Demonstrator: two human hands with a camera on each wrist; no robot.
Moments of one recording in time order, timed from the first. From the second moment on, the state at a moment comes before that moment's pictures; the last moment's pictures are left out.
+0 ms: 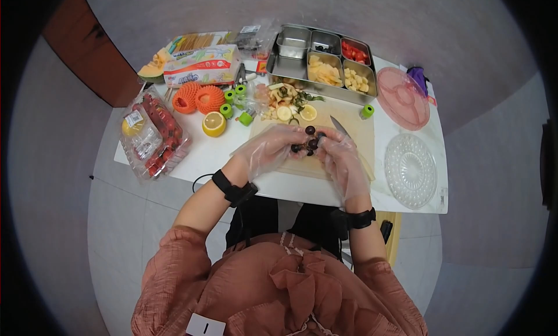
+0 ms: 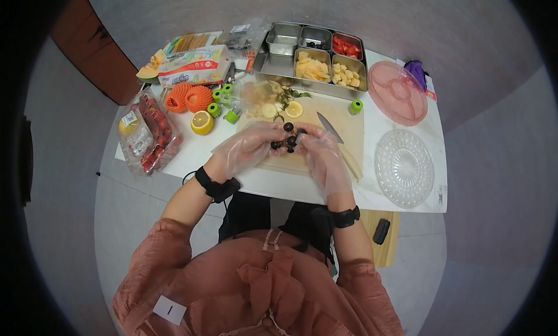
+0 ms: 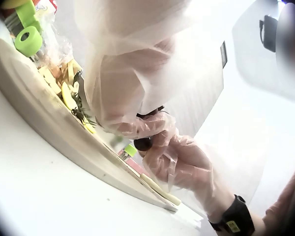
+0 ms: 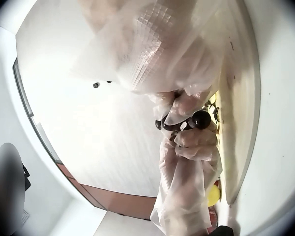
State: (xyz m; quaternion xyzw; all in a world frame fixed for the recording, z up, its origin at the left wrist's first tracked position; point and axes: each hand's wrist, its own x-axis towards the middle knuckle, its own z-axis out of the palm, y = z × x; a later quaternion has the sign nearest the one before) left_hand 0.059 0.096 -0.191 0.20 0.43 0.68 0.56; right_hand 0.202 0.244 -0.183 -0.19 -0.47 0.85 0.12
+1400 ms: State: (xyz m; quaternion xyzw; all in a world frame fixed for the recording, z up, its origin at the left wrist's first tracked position) left_hand 0.055 0.096 -0.218 0.05 0.30 0.74 0.59; right_hand 0.193 0.252 -0.225 -0.15 -0.85 0.40 0.32
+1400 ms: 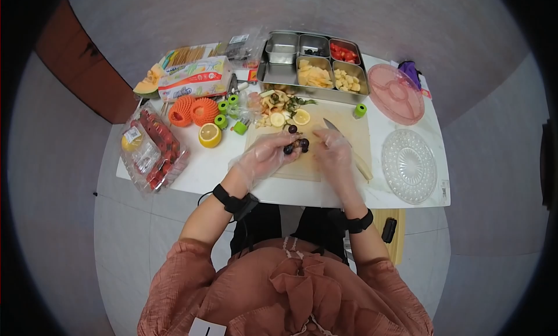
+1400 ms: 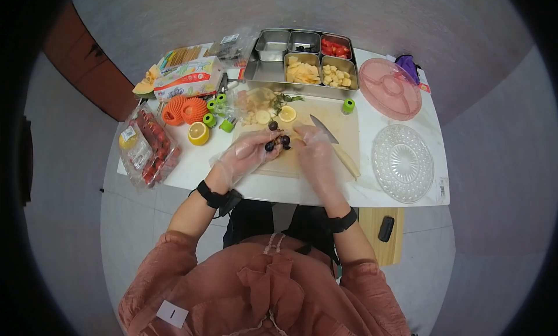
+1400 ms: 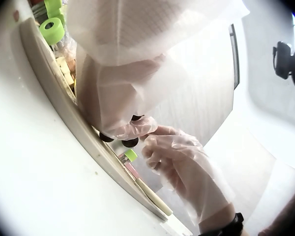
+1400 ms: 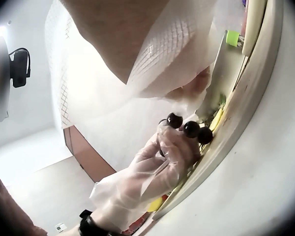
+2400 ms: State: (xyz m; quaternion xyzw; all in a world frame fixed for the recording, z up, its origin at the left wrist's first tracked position) left_hand 0.064 0.097 -0.204 0.10 0.36 0.73 0.57; right_hand 0.191 0.234 -0.221 -0.15 -0.63 0.74 0.18
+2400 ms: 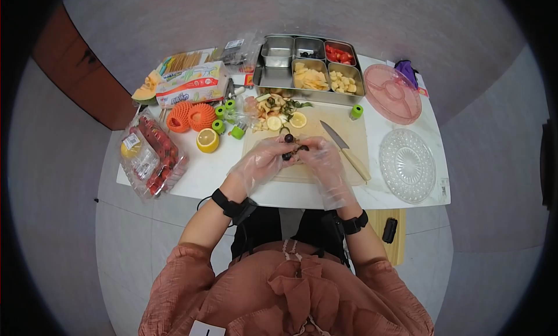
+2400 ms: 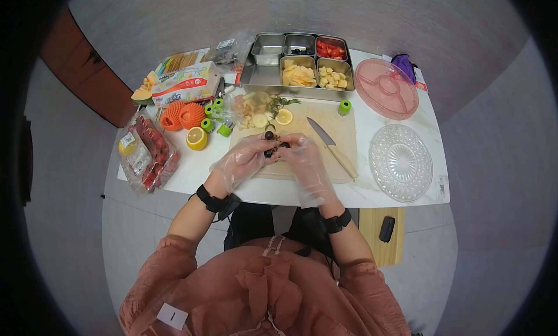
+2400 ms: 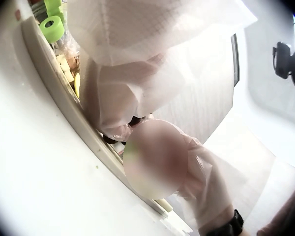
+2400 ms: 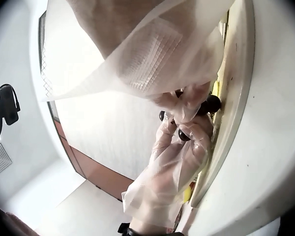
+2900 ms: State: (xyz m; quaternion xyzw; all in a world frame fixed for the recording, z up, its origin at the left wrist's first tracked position) left_hand 0.056 0.092 -0.208 0.05 0.28 0.78 0.55; right_hand 0.196 0.252 -0.205 -0.31 -0.65 0.65 0.24
